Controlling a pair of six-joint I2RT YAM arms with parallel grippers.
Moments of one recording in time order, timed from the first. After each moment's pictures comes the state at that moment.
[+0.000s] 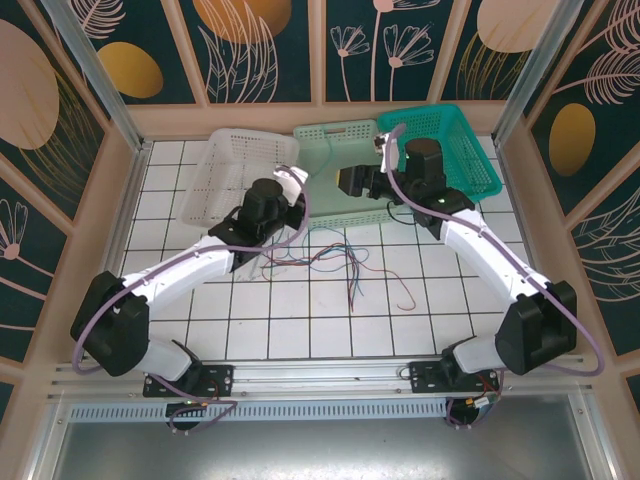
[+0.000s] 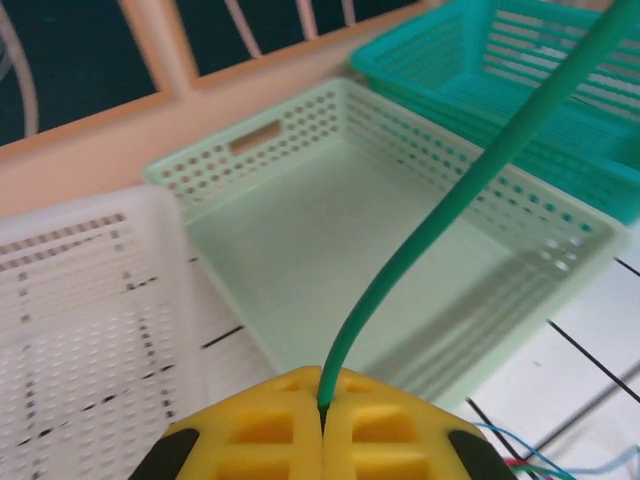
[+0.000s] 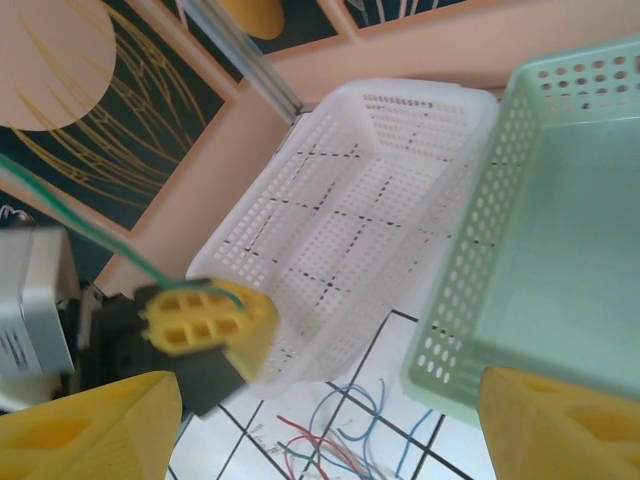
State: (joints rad) left arm -0.65 1.45 0.99 0.09 -0.17 -0.01; right arm 0.41 1.38 1.16 -0.17 -0.51 0.42
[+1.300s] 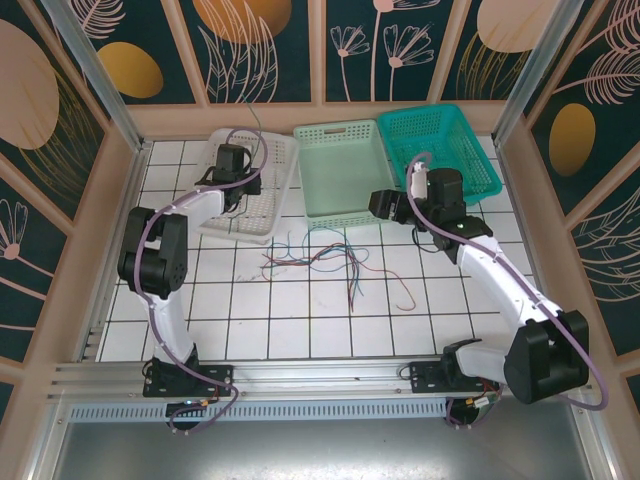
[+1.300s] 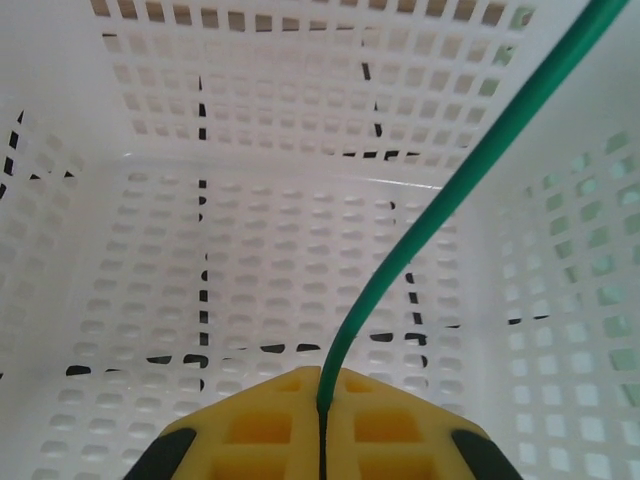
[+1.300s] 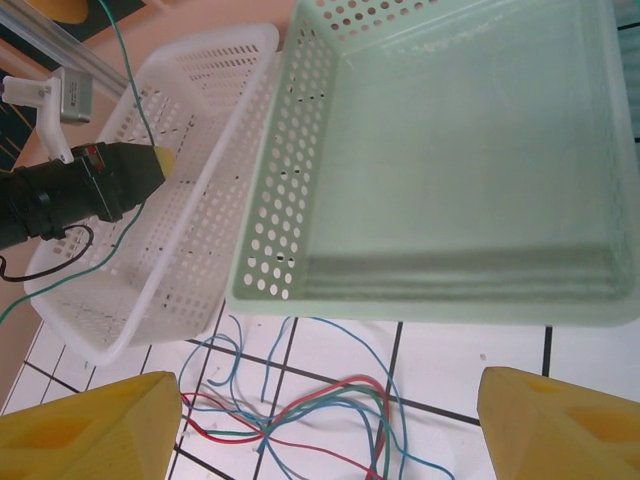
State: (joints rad) left arm -0.23 1.97 1.32 -0.05 -0.03 -0.17; right arm 0.30 1.23 0.92 -0.25 -0.36 0.42
